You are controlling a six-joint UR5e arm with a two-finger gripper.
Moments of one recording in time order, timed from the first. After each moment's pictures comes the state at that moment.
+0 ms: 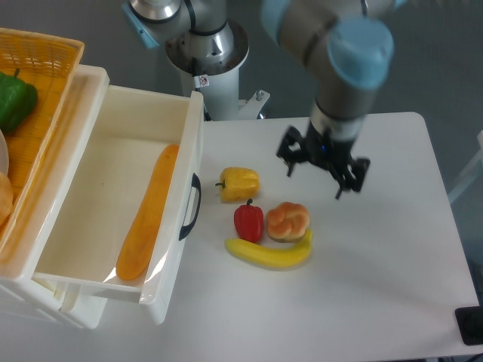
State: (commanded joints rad) arm 2.65 -2.02 -1.45 -1.29 1.48 1.24
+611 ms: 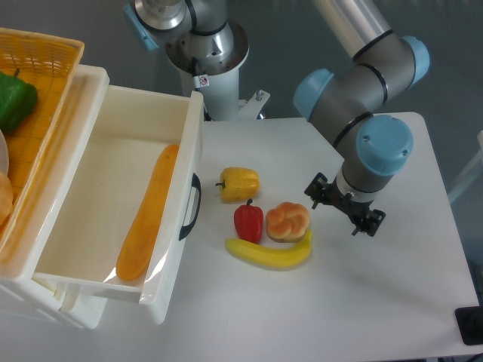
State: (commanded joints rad) arm 2.69 -2.08 -1.44 -1.27 1.59 1.28
